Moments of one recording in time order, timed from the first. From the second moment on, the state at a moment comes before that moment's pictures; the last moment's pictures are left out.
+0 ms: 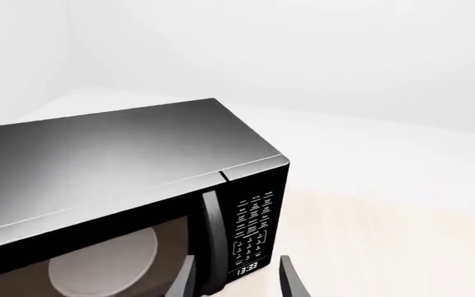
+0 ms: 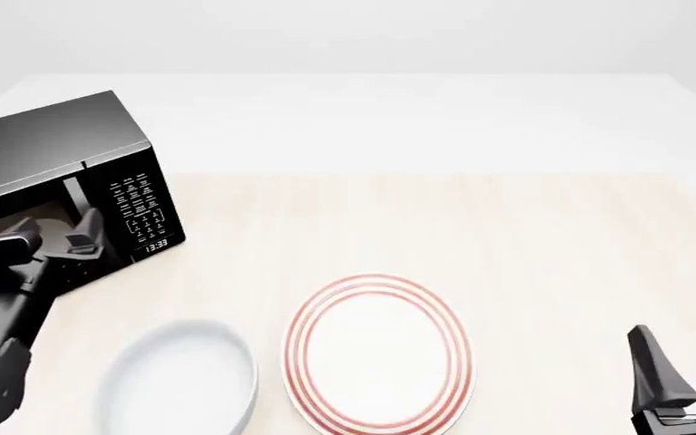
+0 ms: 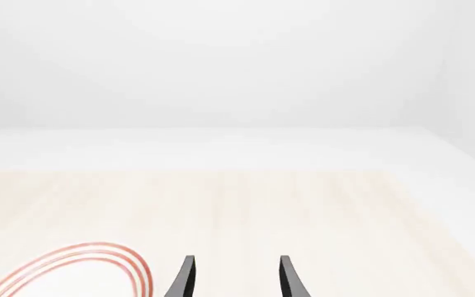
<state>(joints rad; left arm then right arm) 0.13 1.34 -0.30 -0.94 -0.07 0.00 0.01 0.00 -0.01 0.00</state>
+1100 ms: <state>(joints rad) 0.16 1.57 -0.37 -1.01 -0.13 0.00 0.01 0.00 -0.01 0.00</state>
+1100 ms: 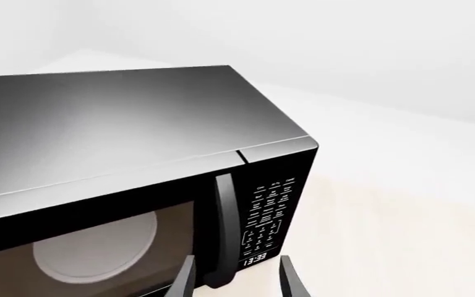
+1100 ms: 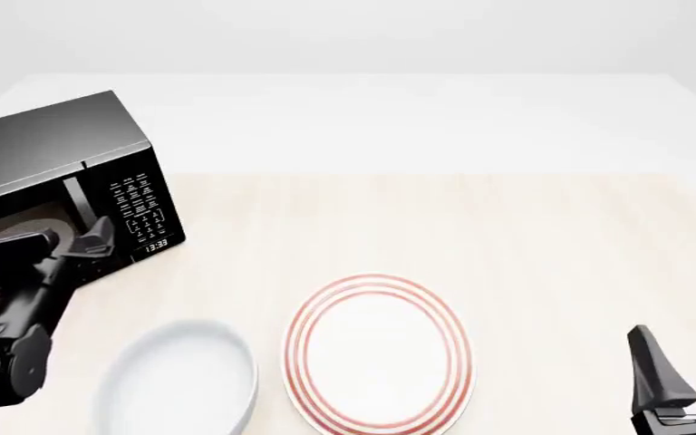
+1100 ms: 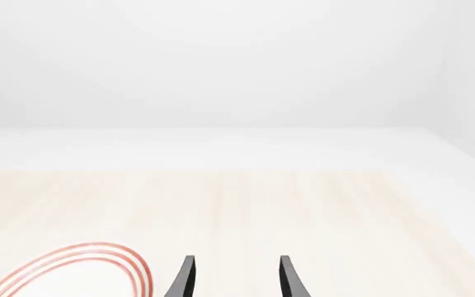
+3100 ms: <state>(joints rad) 0.17 1.87 -0.54 -1.05 -0.20 0.00 0.01 0.00 -0.01 0.00</state>
